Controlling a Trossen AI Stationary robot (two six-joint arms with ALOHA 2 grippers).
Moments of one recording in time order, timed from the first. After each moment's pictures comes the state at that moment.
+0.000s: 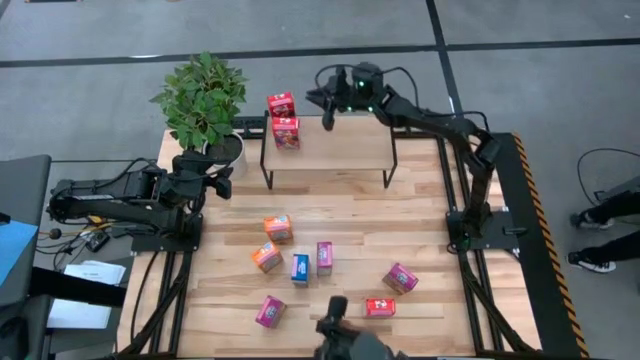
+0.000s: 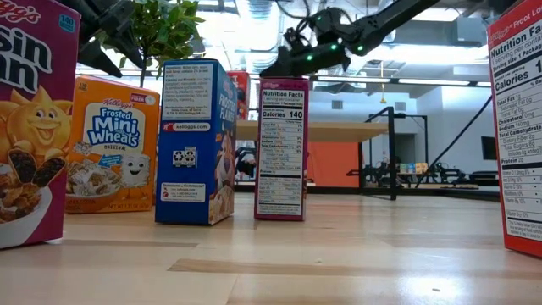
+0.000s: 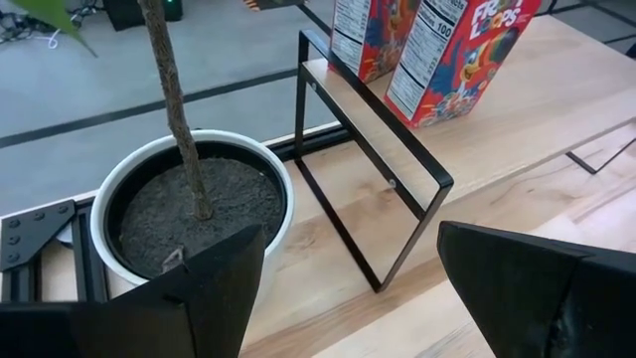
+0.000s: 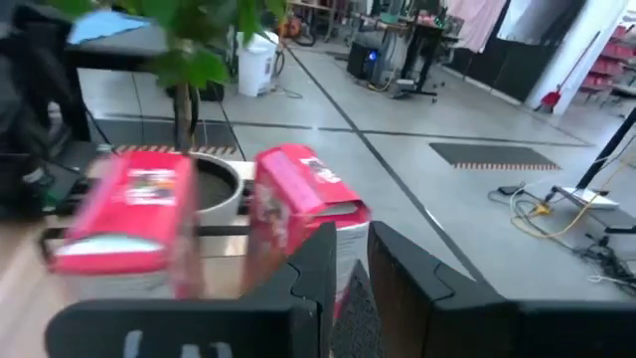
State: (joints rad) left arm 0.00 0.61 0.75 -0.82 -0.88 -0.72; right arm -0.65 1.91 1.59 0.18 -0.36 -0.26
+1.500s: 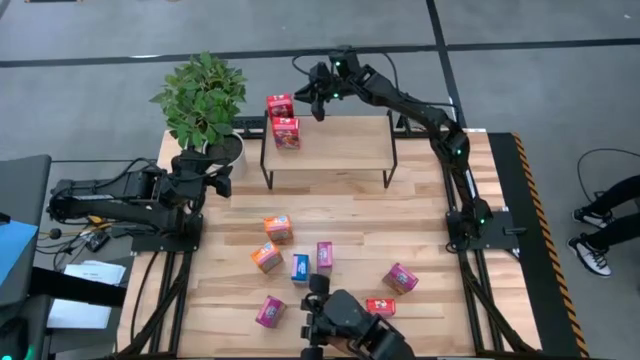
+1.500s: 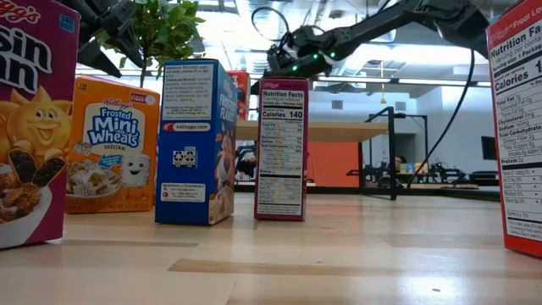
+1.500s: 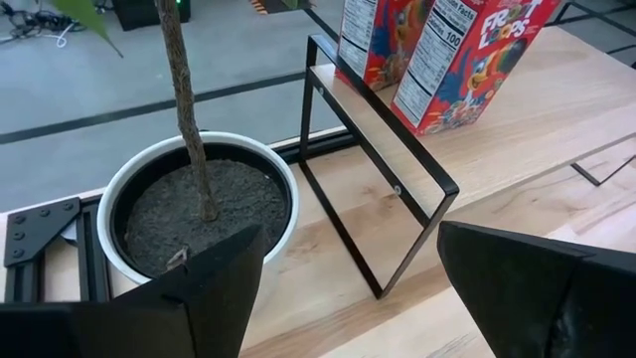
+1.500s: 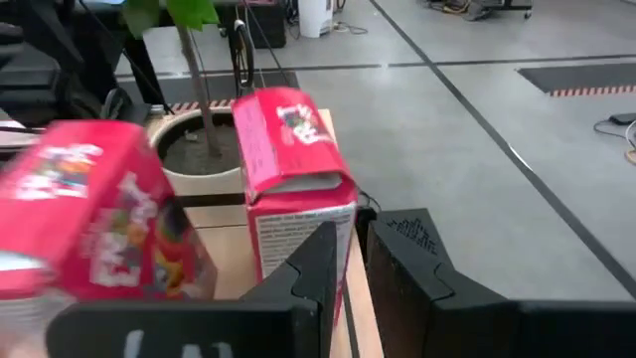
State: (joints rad) left arm 0.00 0.61 0.75 -0.82 -0.90 -0.74; right arm -0.71 2.21 2.12 -0.29 -0.56 -0.26
